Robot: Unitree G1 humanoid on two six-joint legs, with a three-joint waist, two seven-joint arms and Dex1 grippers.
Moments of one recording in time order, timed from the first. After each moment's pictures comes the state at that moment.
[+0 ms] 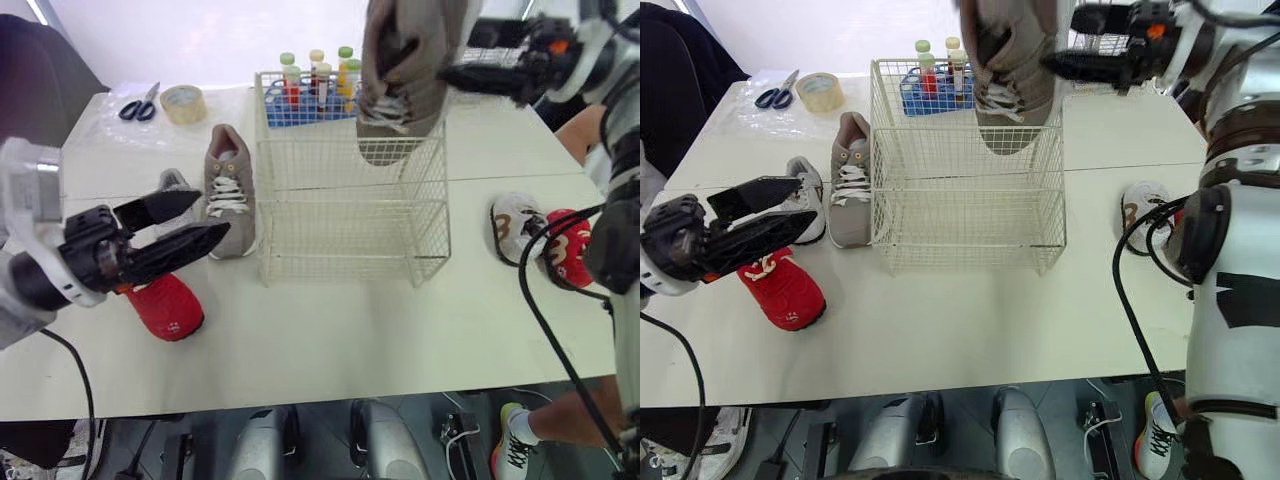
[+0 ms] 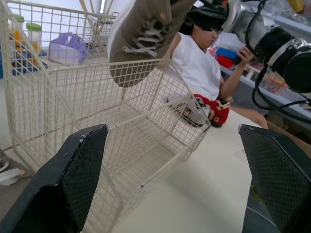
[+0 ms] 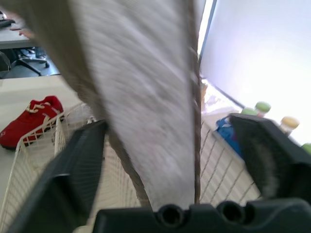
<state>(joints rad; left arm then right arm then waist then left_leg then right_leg) -0.06 1.02 0.65 -0.58 -1.62 0.84 -0.44 -1.58 -0.72 -0.10 1.26 0.14 0.08 1.55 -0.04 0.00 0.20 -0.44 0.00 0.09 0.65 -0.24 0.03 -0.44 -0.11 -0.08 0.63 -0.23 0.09</state>
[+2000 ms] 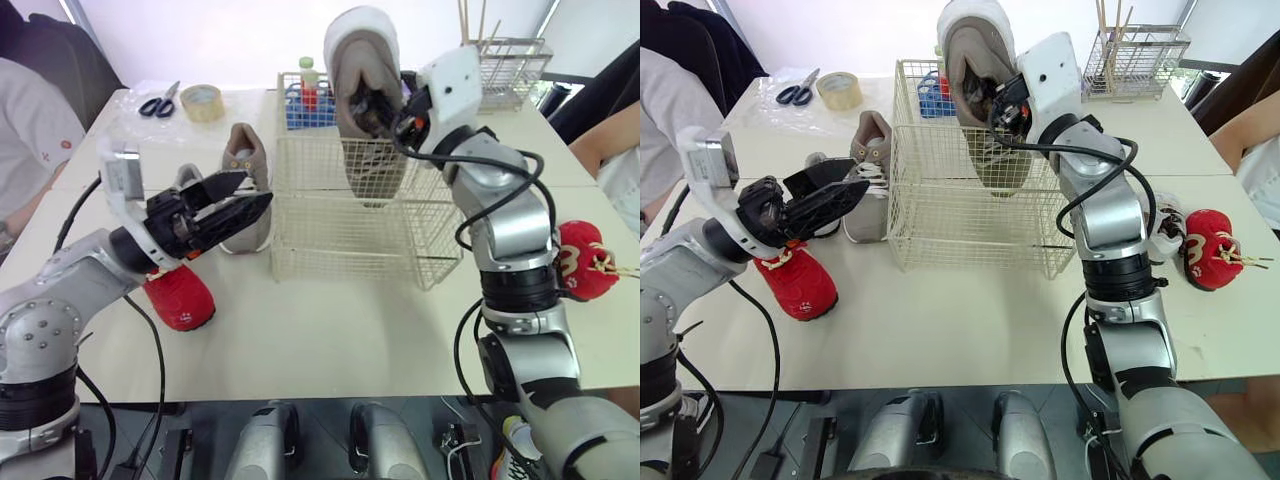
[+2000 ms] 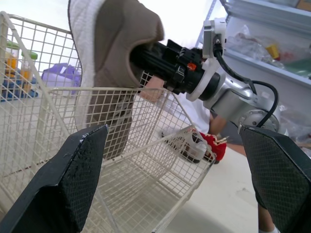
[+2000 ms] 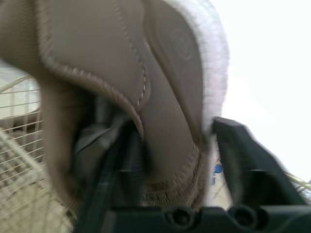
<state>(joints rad) -0.36 0.70 0.33 -0.43 -1.31 0.77 -0.51 -0.91 -0.37 0.02 -0.01 0.04 0.47 0.30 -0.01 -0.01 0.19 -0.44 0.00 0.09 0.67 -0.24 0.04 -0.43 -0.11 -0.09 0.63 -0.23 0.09</state>
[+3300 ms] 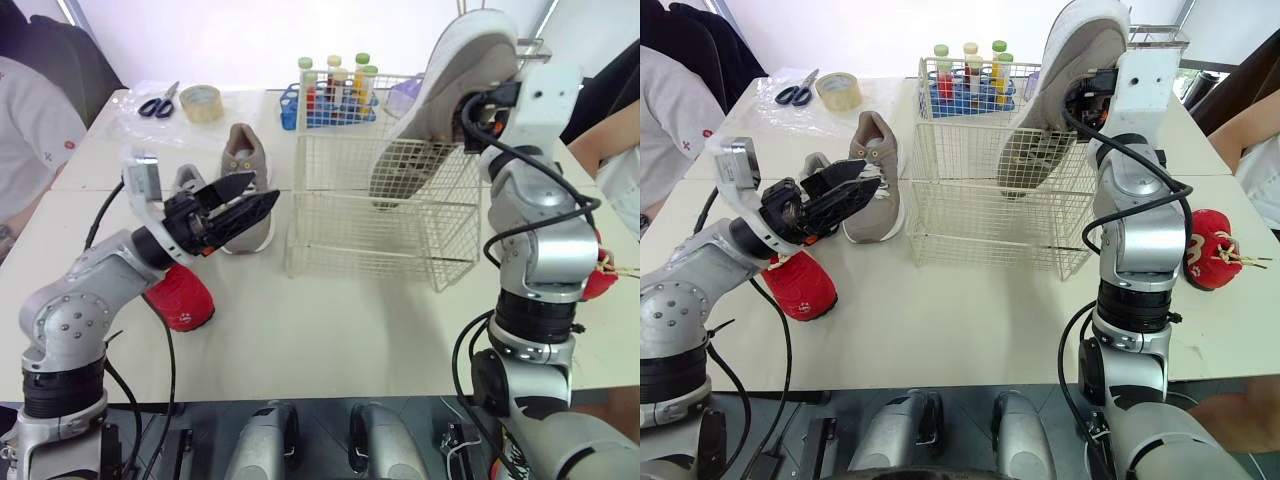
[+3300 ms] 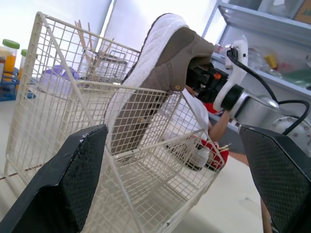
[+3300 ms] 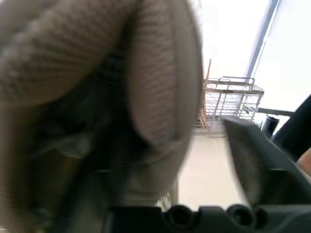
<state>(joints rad) -0.39 0.60 0.29 -0.35 -1.18 0.75 -0.57 -0.79 -0.33 -0.20 -0.28 0.02 0.82 -0.03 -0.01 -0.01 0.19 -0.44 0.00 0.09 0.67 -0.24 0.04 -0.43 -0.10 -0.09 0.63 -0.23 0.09</state>
